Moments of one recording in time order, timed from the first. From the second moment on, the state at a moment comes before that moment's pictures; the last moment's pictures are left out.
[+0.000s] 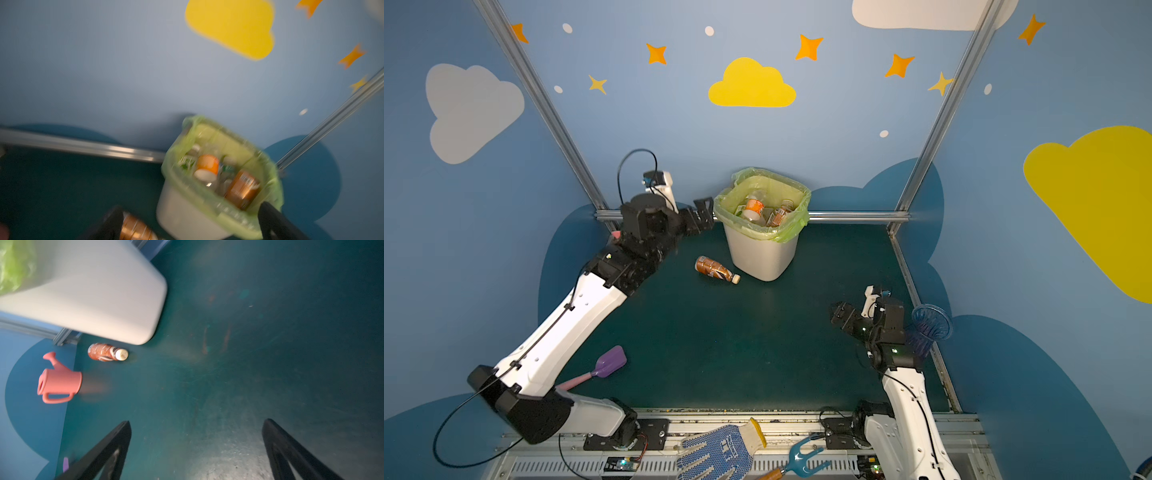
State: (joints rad) left arm -0.48 1.36 1.46 -0.39 -0.31 -0.47; right arm 0.02 0.78 0.56 -0.45 -0.34 0.51
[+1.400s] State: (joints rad) left arm -0.28 0.44 0.29 -0.62 -0.35 -1.08; right arm 0.85 2.29 1.96 -0.56 0.13 -0.07
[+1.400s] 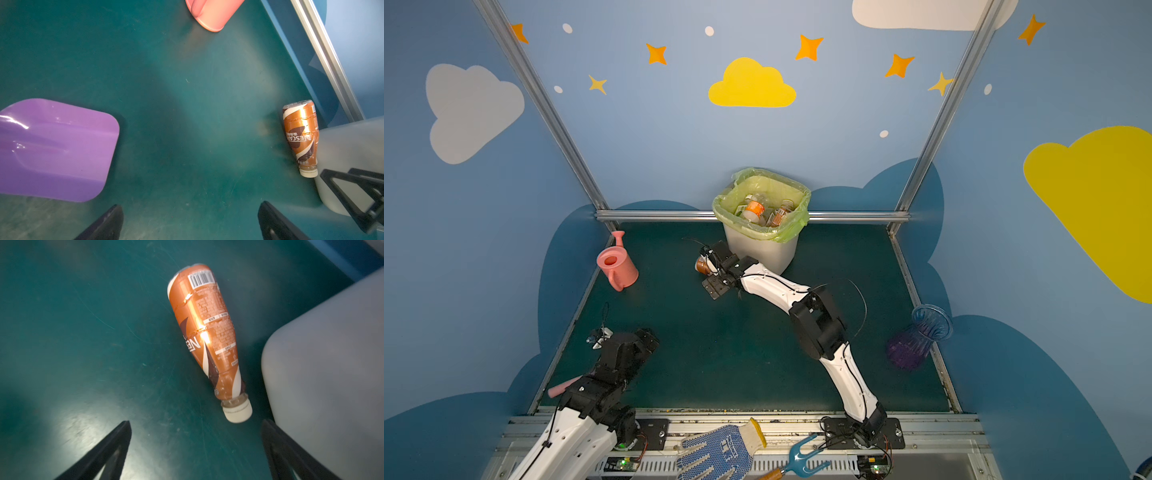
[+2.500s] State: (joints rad) left arm -0.22 0.52 0.26 -0.61 -0.28 -1.07; right arm 0.80 2.69 2.52 -0.79 -0.01 -0.25
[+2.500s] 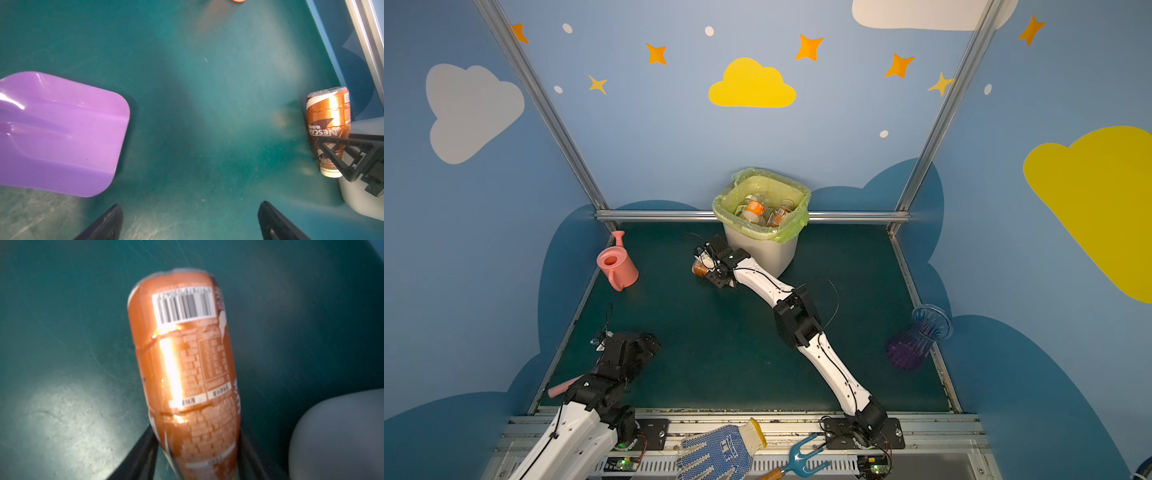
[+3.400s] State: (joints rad) left arm -0.22 0.51 0.26 -0.60 -0.28 -1.07; right arm 0.91 2.07 1.54 -0.77 -0.04 0.08
